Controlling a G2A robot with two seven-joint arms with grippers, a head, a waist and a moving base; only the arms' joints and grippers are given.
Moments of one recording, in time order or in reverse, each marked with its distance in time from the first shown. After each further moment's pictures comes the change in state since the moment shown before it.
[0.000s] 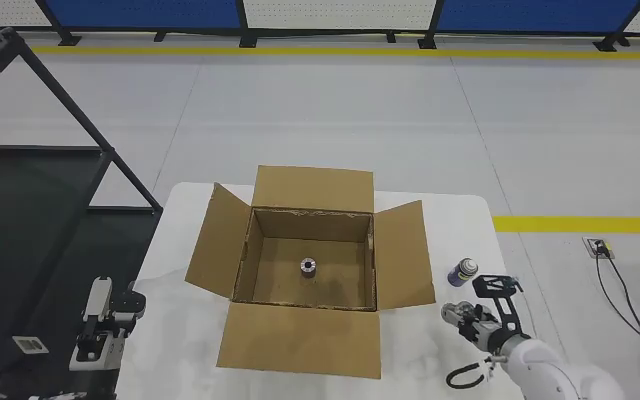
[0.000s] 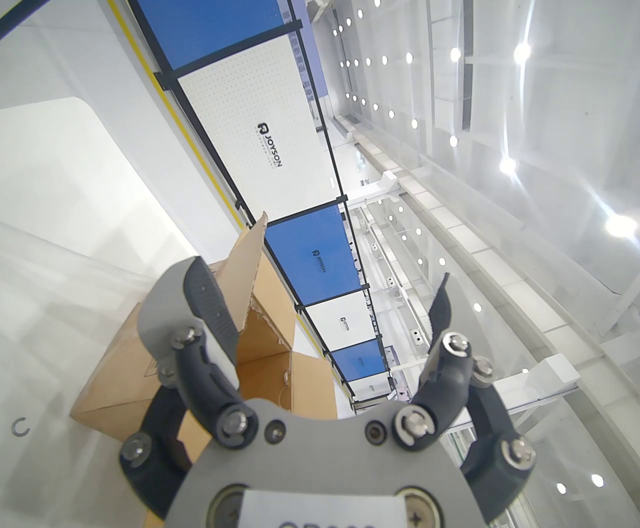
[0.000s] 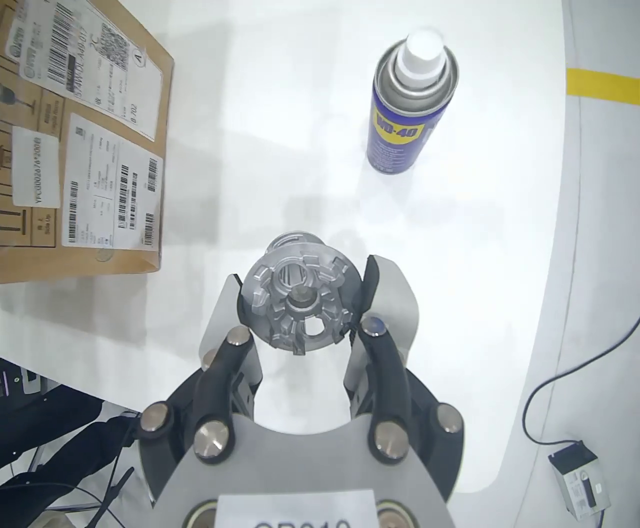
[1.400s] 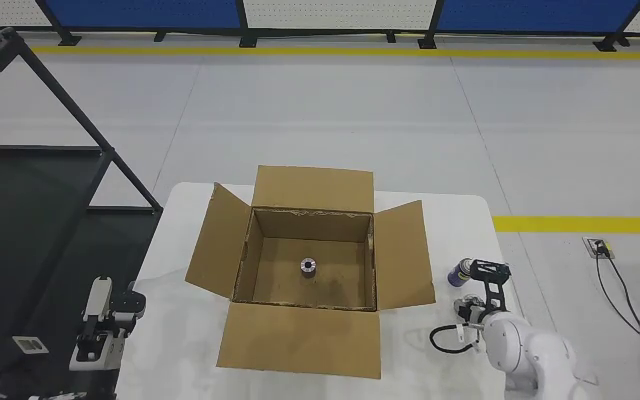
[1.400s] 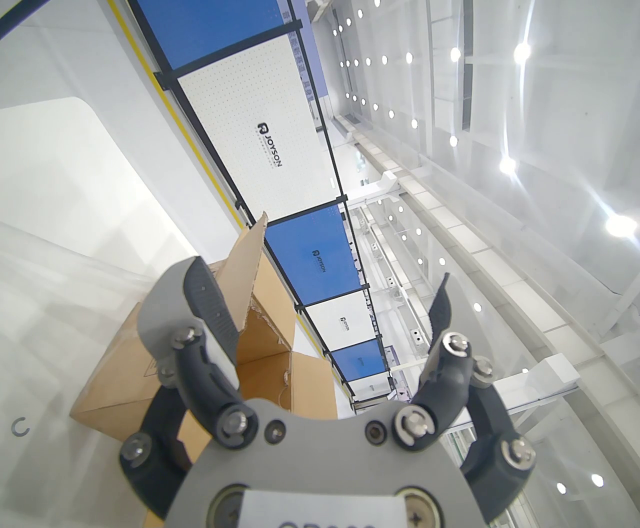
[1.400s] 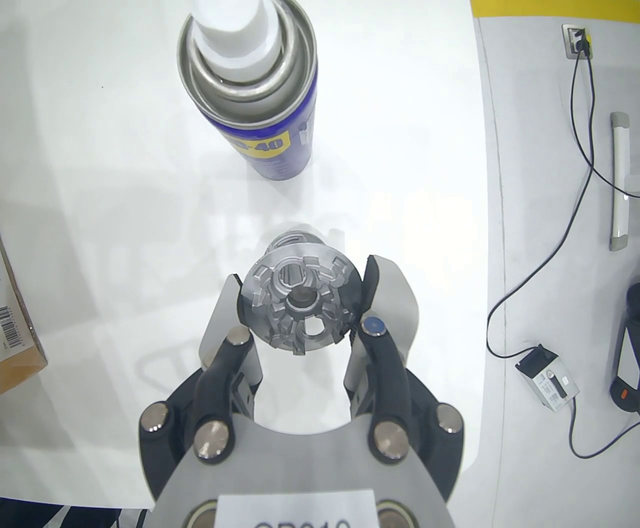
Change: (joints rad) left arm 0.000 0.000 0.000 0.000 0.000 0.000 0.000; right arm 0.181 0.008 -0.144 0.210 -0.256 0.294 0.051
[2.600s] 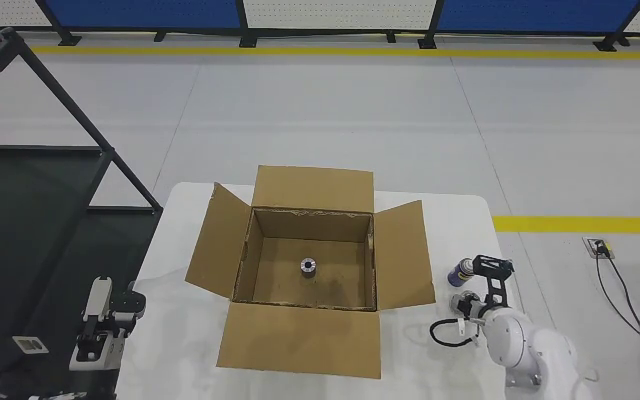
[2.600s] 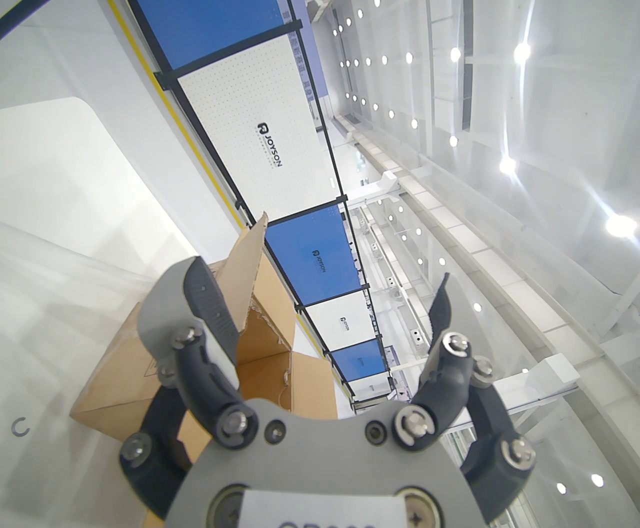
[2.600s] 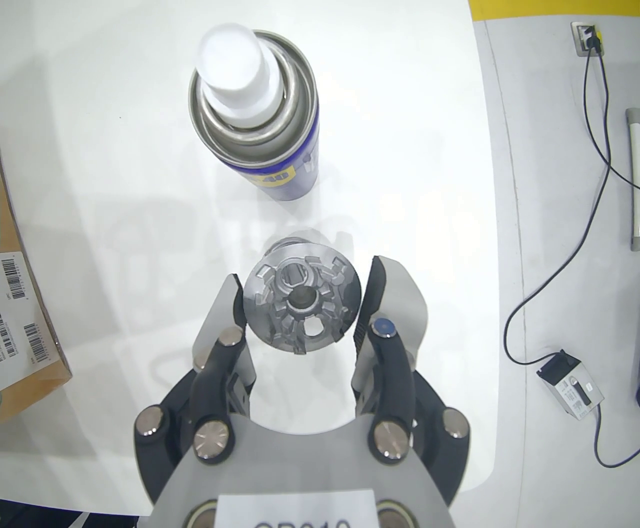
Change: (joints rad) left arm 0.000 0.000 0.000 0.000 0.000 0.000 0.000; right arm 0.016 0.003 0.008 0.010 0.050 0.014 -0.033
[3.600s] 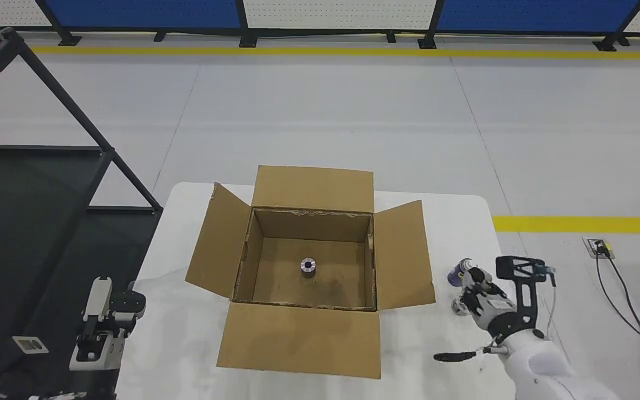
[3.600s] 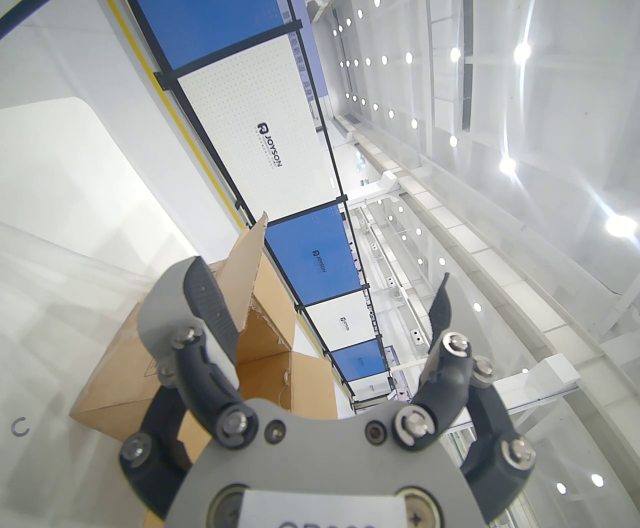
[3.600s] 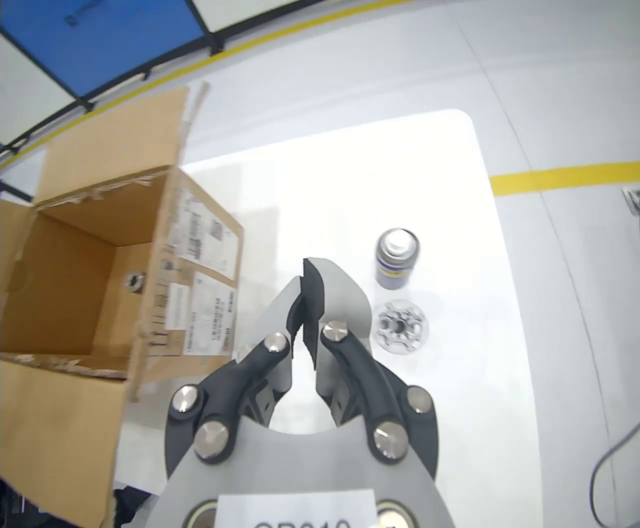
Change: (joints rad) left arm 0.000 0.000 0.000 0.000 0.000 0.000 0.000; right arm -0.270 -0.001 0.047 -0.473 0.262 -0.172 -0.386
